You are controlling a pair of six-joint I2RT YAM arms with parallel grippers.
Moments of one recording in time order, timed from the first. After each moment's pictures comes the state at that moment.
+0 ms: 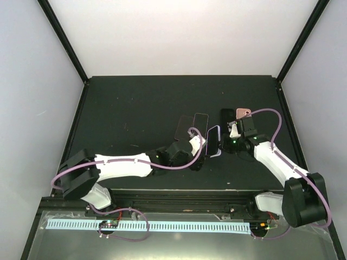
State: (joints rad) left arm -1.13 1.50 0.85 0.13 -0.13 -0.30; right arm 0.26 1.21 0.71 -0.51 -0.40 0.52
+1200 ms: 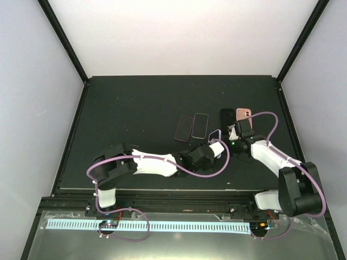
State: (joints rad) left arm -1.20 1.86 1.07 0.16 -0.40 -0.01; right arm 0.25 1.32 0.66 -0.43 -0.38 0.58
